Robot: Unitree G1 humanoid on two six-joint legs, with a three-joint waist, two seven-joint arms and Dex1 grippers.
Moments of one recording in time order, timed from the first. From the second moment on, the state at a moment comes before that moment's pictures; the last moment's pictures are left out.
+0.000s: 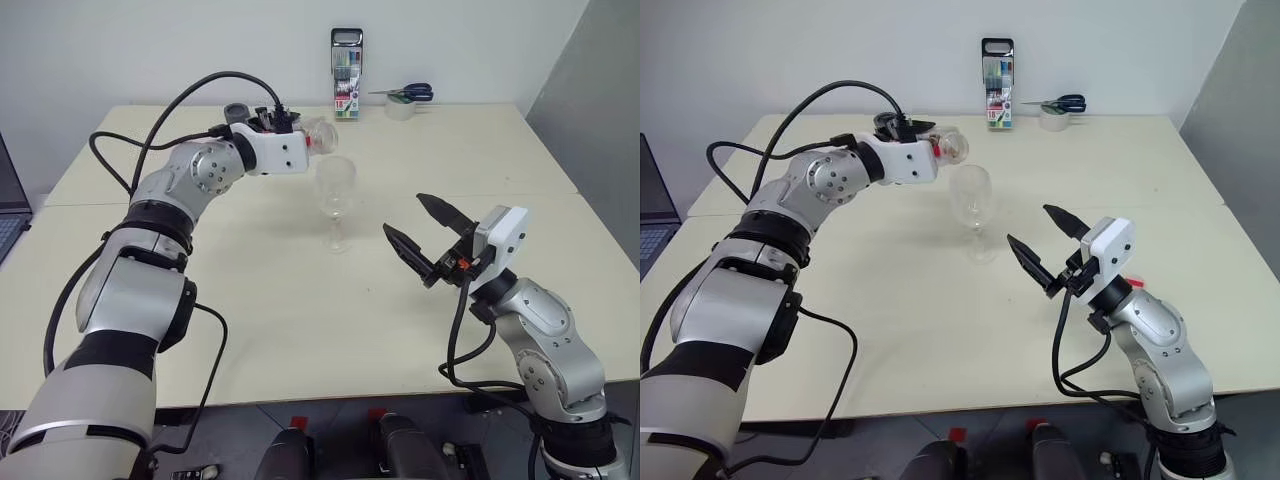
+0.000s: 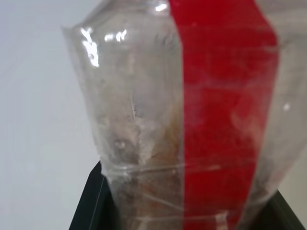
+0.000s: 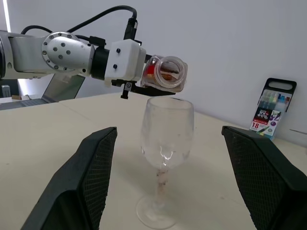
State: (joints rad) left arm -1.32 0.57 -0.37 1.18 0.59 -0.66 -0.30; right arm -0.21 -0.37 0.02 -0.54 0.41 0.28 0.49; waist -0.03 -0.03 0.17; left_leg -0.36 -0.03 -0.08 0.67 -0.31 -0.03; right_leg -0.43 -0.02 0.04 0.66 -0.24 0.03
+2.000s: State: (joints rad) left arm -1.45 0.59 -0.53 1.25 0.79 -0.69 -0.13; right arm -0.22 -0.39 0.01 -0.52 0.41 0.30 0.48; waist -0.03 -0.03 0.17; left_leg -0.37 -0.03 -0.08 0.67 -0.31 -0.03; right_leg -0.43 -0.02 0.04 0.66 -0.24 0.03
